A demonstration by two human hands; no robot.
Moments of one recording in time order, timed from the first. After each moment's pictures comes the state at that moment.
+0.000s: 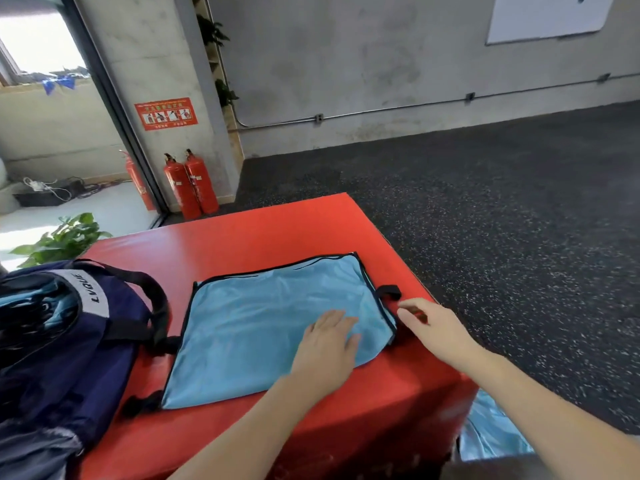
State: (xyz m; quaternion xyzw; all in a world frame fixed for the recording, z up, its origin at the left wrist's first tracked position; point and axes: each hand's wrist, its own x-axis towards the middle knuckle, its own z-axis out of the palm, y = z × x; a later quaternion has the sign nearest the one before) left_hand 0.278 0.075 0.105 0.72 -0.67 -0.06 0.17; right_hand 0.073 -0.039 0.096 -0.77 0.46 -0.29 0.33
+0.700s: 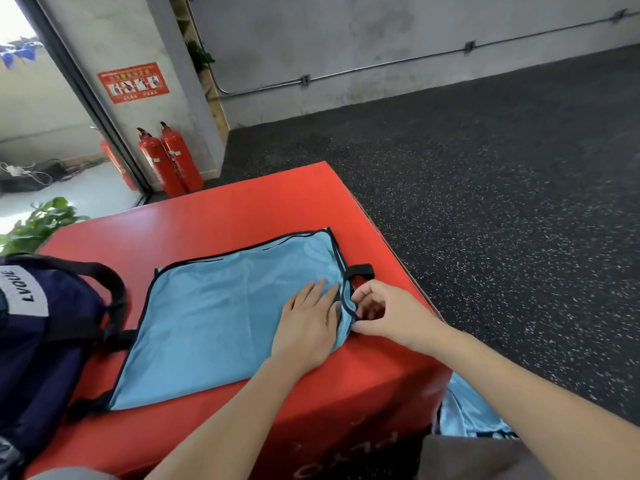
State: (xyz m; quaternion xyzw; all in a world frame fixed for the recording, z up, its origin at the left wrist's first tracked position) left_hand 0.259 0.025 0.067 0.75 -0.65 0.00 0.09; right_hand 0.072 -0.048 0.091 -0.78 0.34 -0.24 0.48
